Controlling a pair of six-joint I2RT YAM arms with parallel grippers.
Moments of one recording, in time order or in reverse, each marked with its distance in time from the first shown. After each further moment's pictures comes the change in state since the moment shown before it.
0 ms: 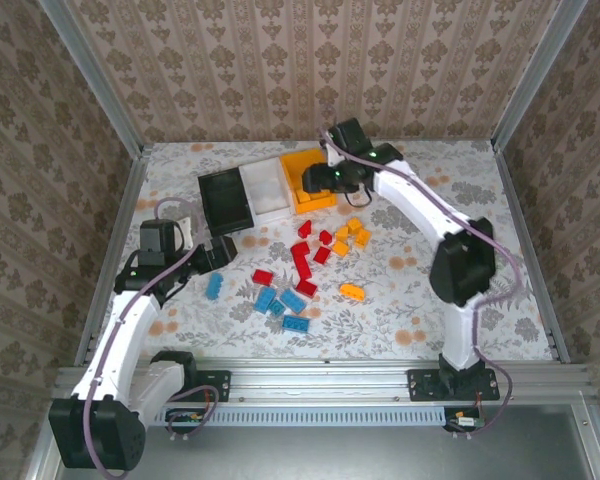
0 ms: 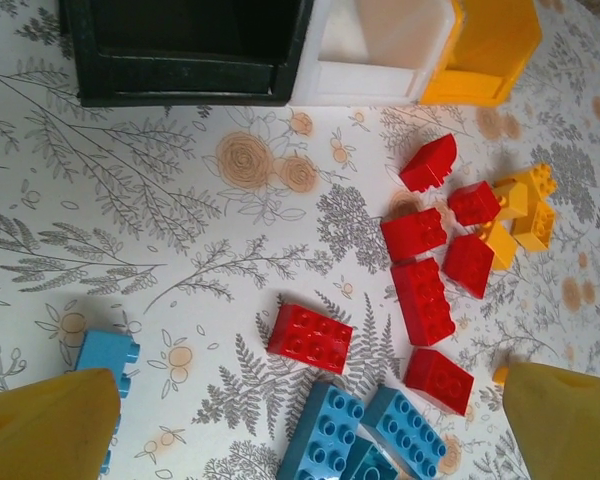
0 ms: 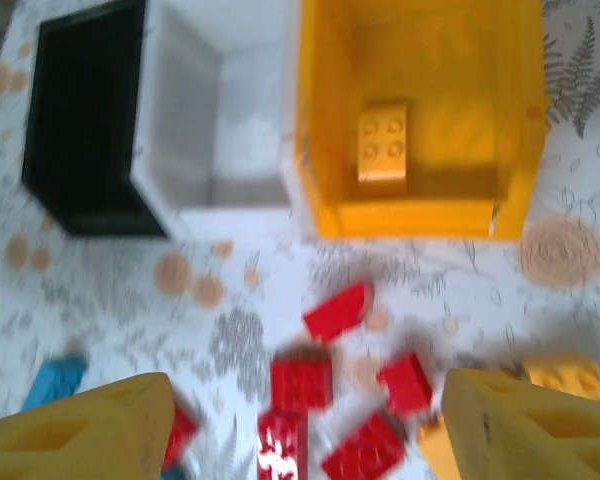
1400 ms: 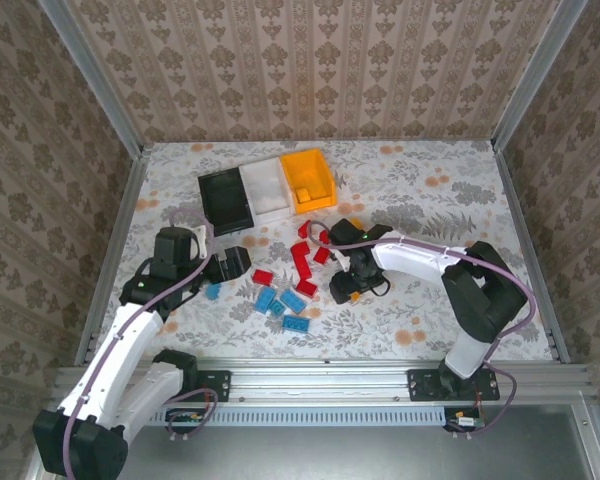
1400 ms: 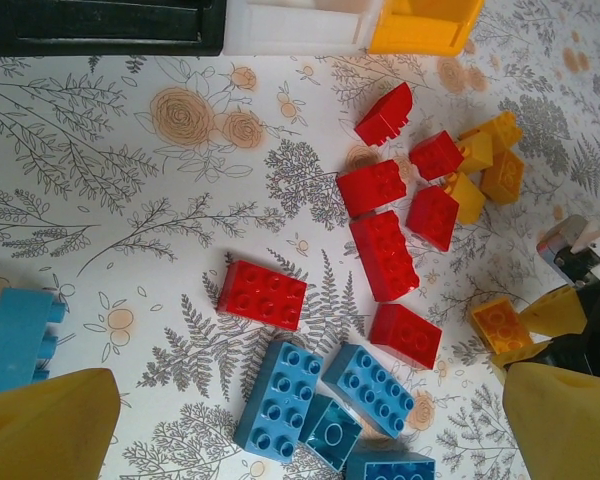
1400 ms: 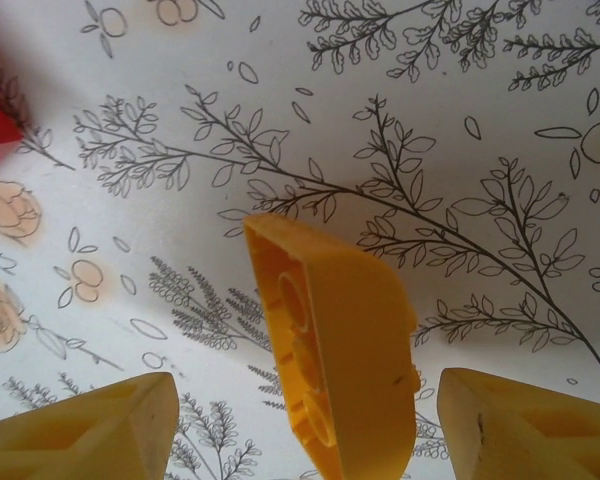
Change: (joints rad) left arm -0.178 -0.087 -0.027 -0.023 -0.088 -0.082; right arm 0.198 -0.140 -0.684 -0.008 0.141 -0.109
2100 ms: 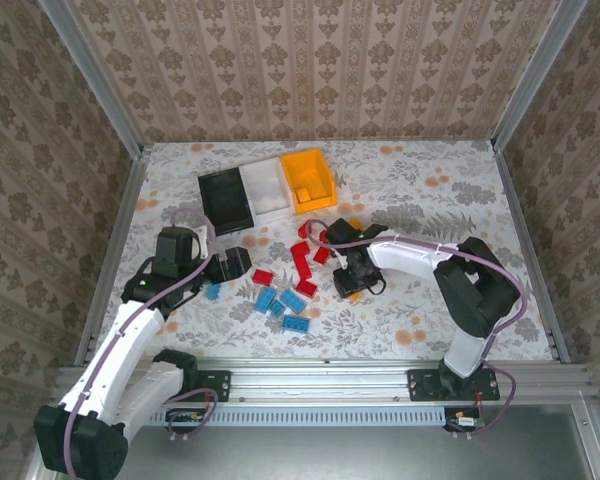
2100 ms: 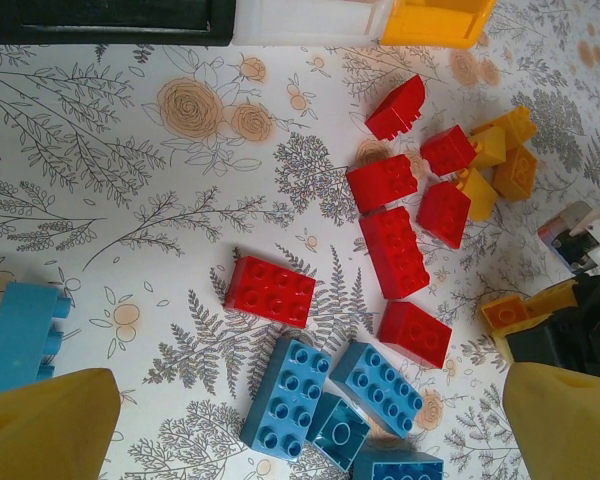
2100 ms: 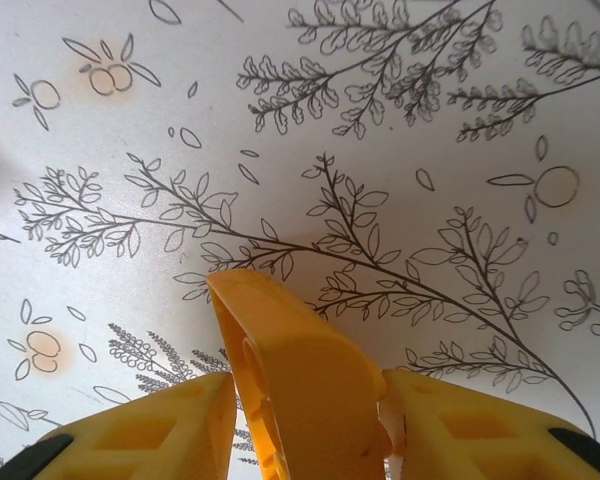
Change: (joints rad) left arm 0.000 0.016 -0.004 0.000 -0.005 0.000; right arm 0.000 0.031 0.015 0.028 0.054 0.053
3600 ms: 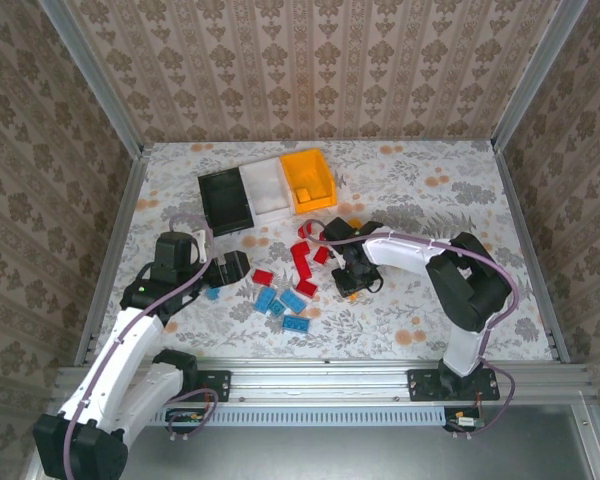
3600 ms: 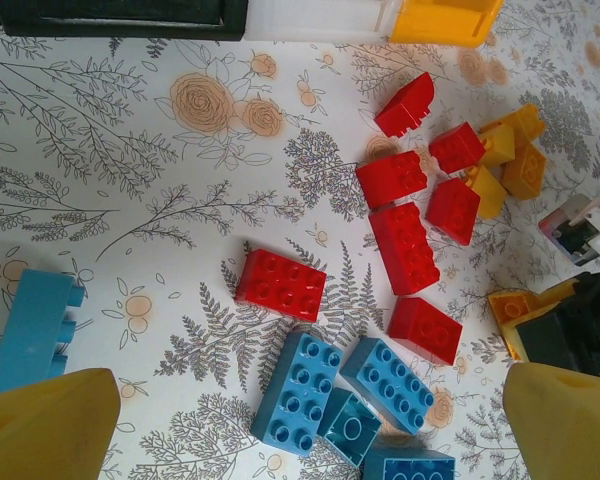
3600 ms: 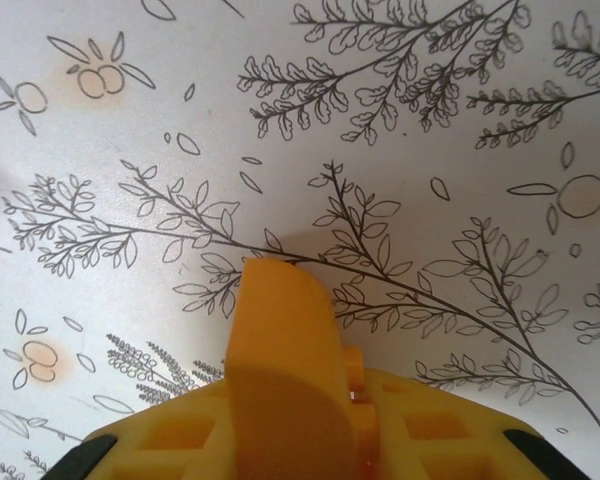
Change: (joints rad) left arm 0.001 -0.046 -0.034 -0.001 -0.014 0.001; right arm -0.011 0.045 0.042 -0.039 -0.017 -0.007
